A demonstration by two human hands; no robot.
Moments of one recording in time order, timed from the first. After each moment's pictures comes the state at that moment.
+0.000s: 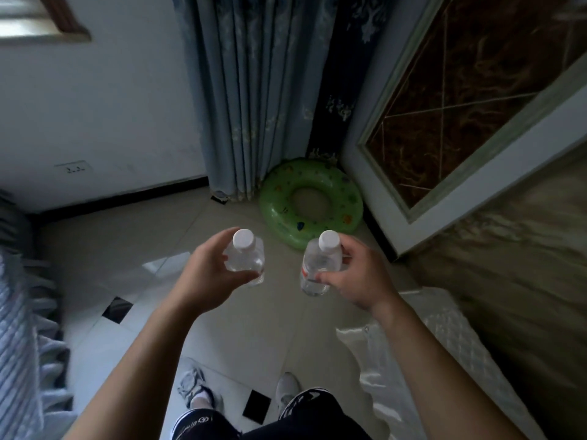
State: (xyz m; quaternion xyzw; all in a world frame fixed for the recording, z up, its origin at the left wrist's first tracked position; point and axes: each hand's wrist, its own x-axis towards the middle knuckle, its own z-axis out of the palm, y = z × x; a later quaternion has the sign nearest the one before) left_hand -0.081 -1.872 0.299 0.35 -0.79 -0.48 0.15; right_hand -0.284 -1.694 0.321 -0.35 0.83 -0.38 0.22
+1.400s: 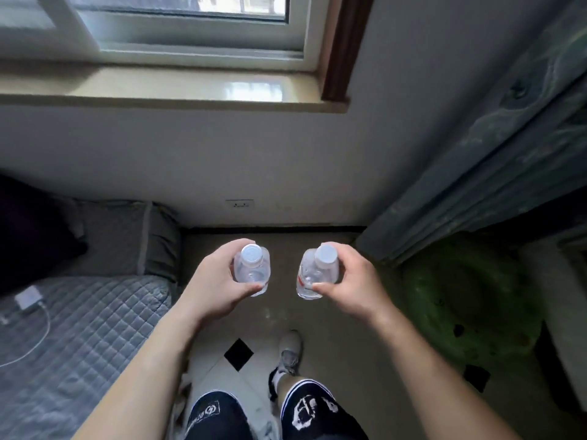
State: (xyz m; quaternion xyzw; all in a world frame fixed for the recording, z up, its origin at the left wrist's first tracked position) left_hand 0.160 -2.451 0.243 0.48 -0.71 -0.49 0.19; right_hand -0.076 -2.356 0.242 -0.49 0.74 -0.32 0.34
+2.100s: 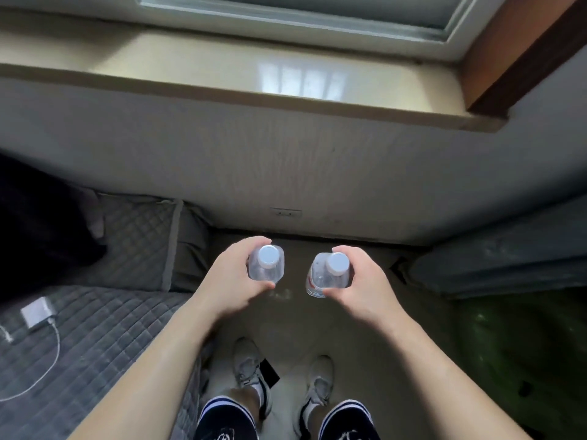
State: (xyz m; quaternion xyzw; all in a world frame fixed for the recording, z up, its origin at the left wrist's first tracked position) left_hand 0.231 -2.643 0.102 0.52 -0.70 -0.46 0.15; right_hand -0.003 -2.560 0.138 -0.48 0.74 -0.23 0.40
